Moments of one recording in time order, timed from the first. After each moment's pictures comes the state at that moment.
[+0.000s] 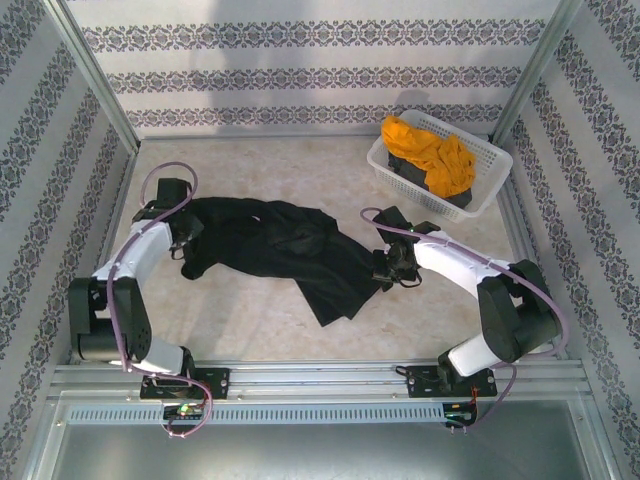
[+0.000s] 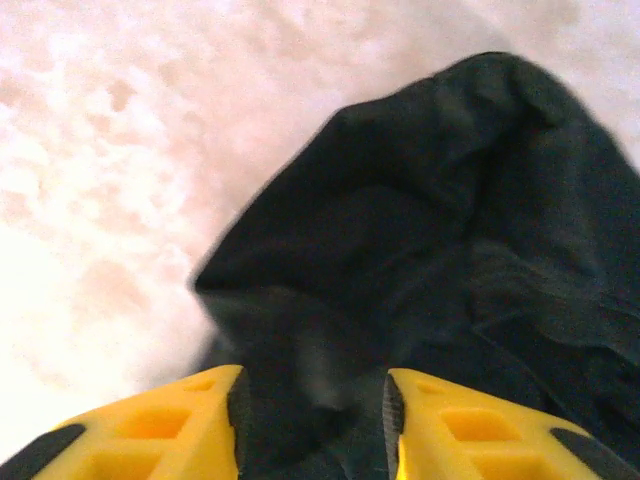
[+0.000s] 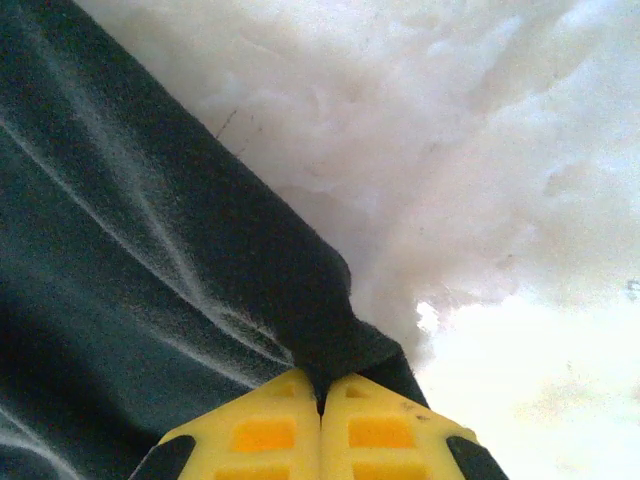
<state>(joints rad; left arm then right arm) 0.03 1.44 1.00 -0.60 -0.18 -0.72 0.45 1.51 0.89 -0.76 -0.07 0.58</state>
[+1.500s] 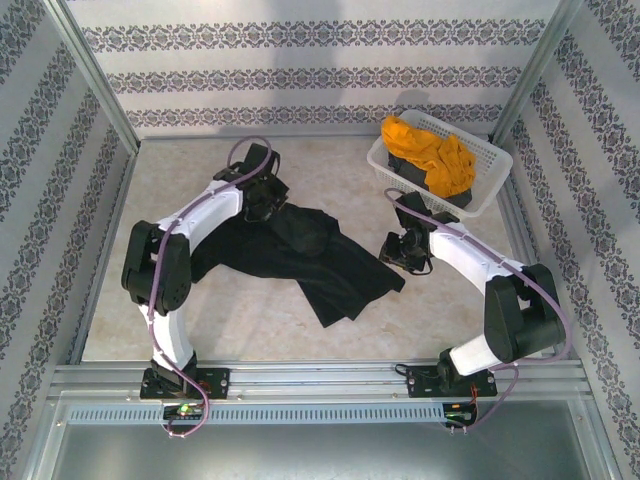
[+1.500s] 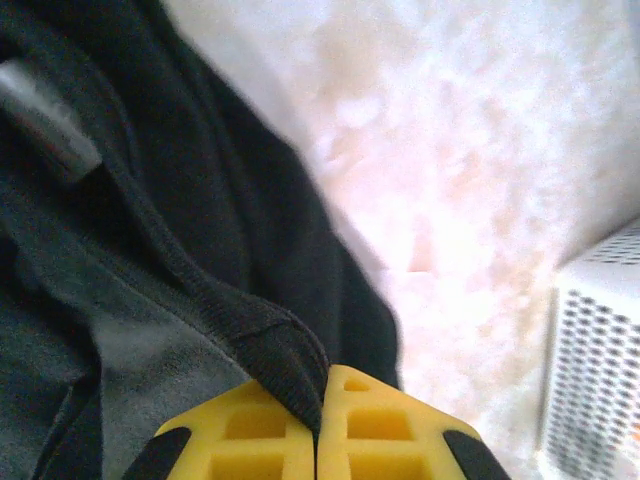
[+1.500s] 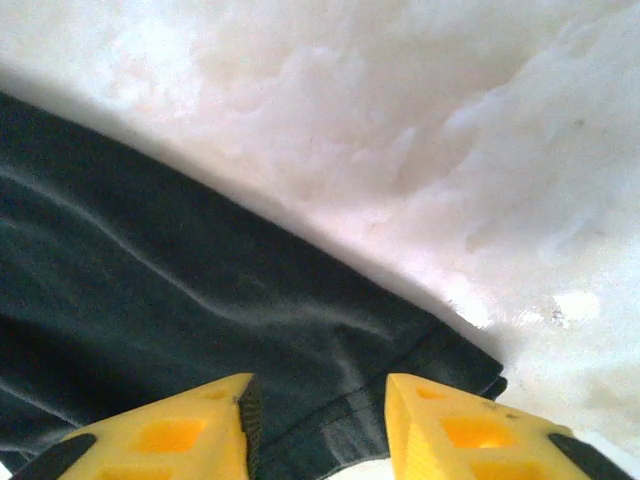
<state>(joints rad) -0.35 1.87 1.51 -0.61 0.11 -1.21 0.30 1.49 0.95 -0.75 -0.15 0.68</state>
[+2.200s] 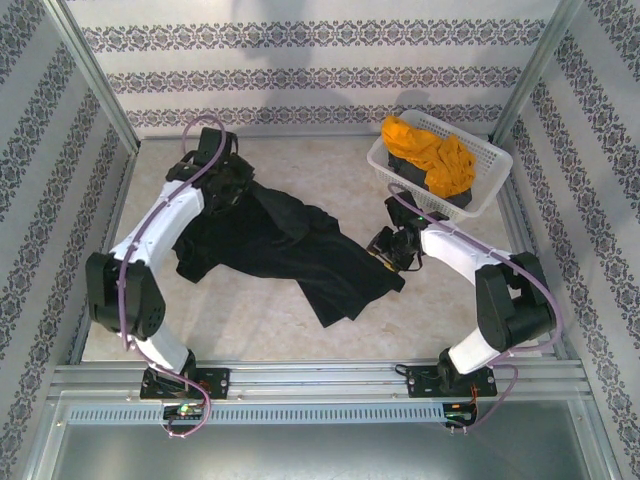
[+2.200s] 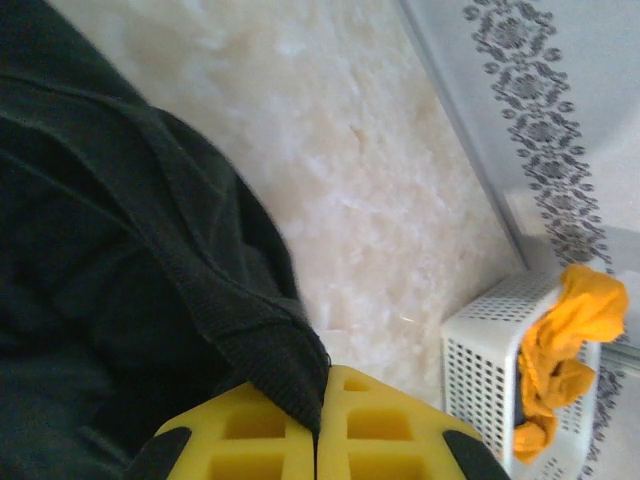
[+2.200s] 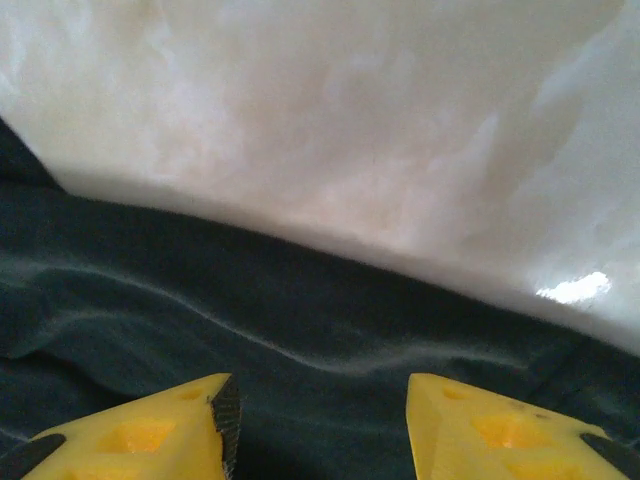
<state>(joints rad) -0.20 1.60 1.45 -0.66 0.05 -1.15 0.35 1.57 0.94 -0.62 -0.20 1.04</state>
